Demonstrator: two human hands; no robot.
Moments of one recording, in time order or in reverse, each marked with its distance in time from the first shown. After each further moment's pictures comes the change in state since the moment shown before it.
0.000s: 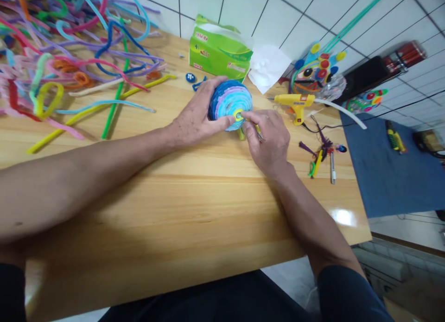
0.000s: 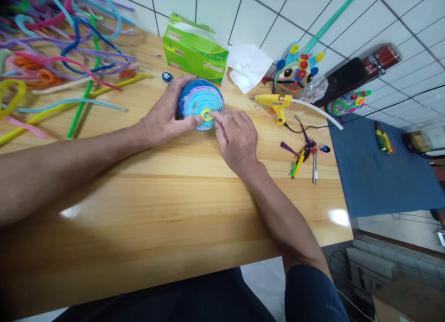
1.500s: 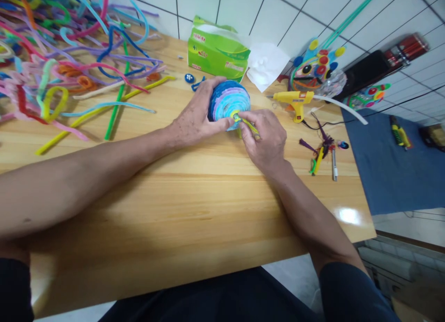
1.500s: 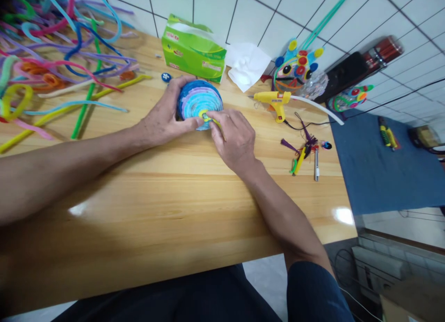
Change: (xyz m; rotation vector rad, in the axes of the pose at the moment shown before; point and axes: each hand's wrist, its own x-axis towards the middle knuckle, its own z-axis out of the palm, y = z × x) left_hand 0.002 -0.001 0.000 -0.031 0.017 -0.002; right_hand -0.005 -0.002 0.003 0.095 -0.061 0.081
